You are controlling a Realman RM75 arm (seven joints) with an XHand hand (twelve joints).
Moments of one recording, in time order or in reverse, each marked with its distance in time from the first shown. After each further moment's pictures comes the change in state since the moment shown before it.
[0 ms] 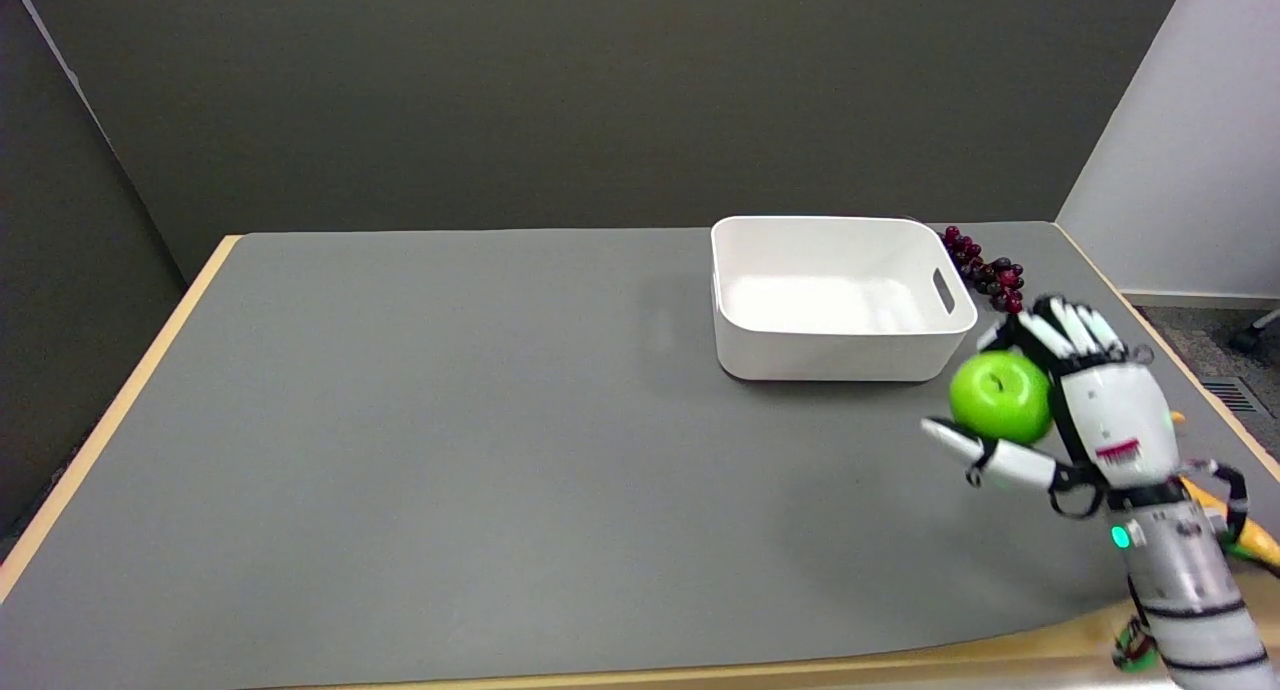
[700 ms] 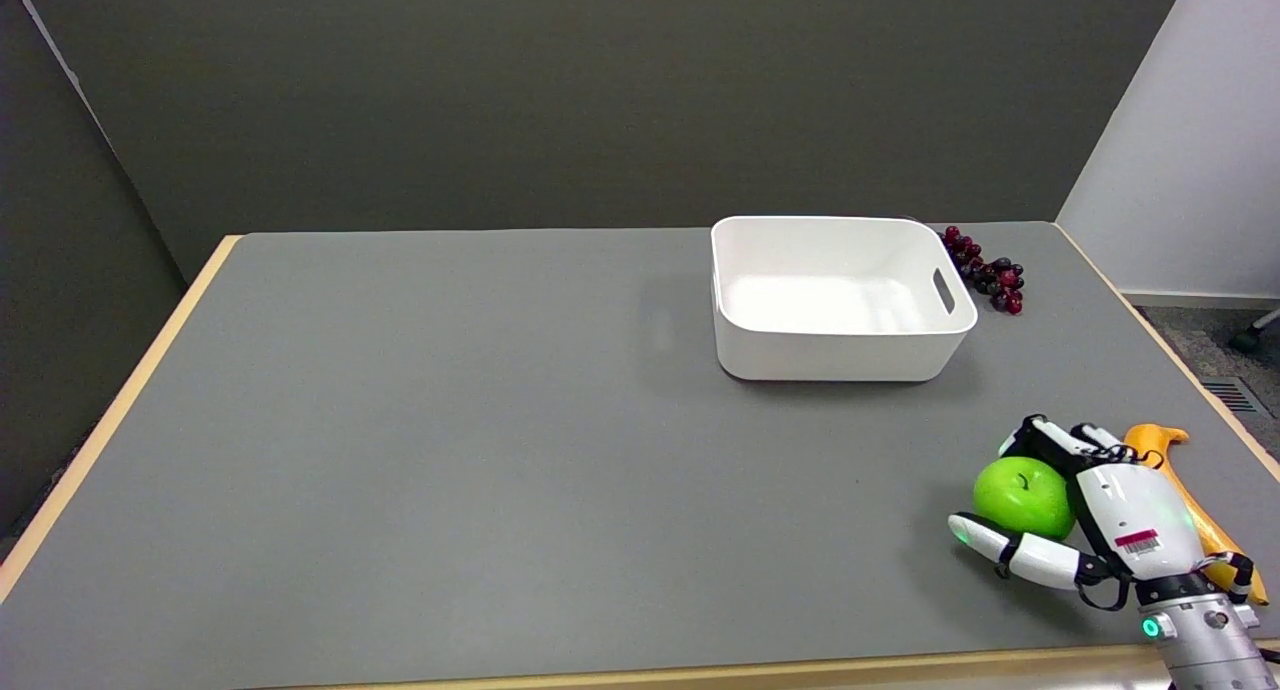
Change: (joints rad) arm -0.105 -0.062 -0.013 -0.136 0.049 -0.055 0.045
